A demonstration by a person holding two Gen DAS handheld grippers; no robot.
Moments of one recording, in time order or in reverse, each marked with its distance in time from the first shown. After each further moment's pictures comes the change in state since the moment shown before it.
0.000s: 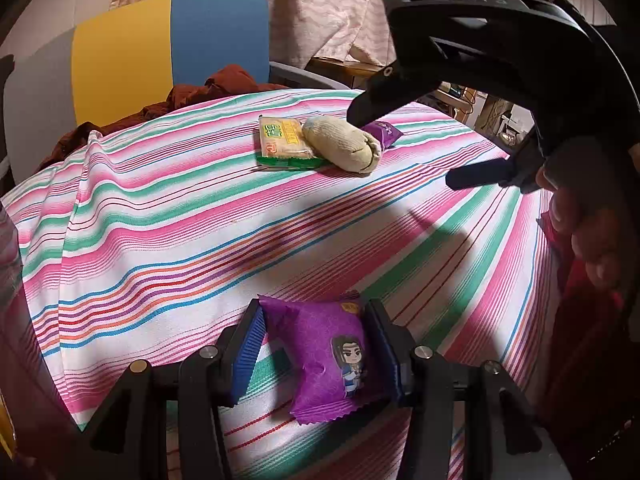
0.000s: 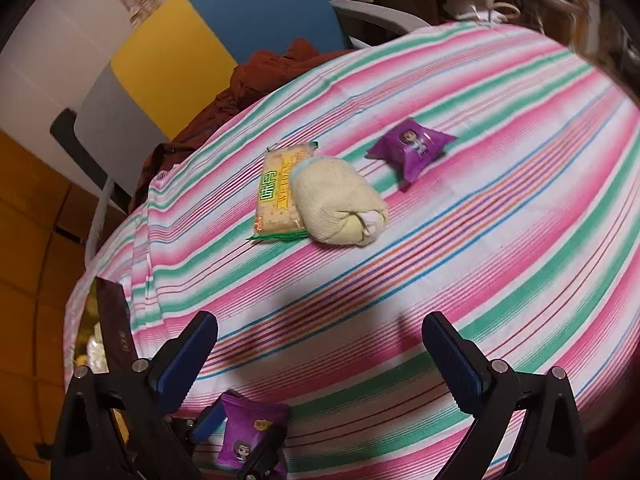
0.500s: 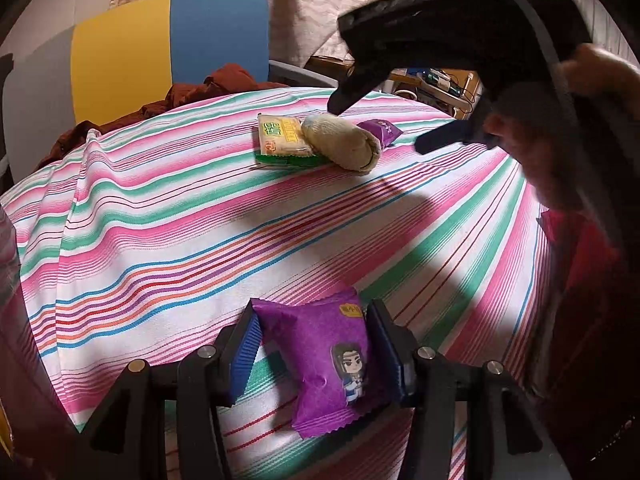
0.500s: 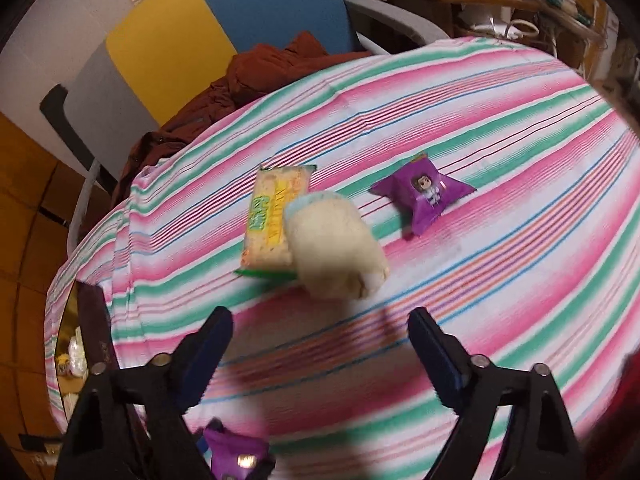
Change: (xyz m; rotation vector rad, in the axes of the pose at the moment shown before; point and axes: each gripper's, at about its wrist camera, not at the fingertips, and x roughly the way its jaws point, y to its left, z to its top) left arm 0.003 0.001 0.000 -0.002 0.004 -0.006; right arm 0.022 0.003 0.045 -0.052 0.055 -0.061
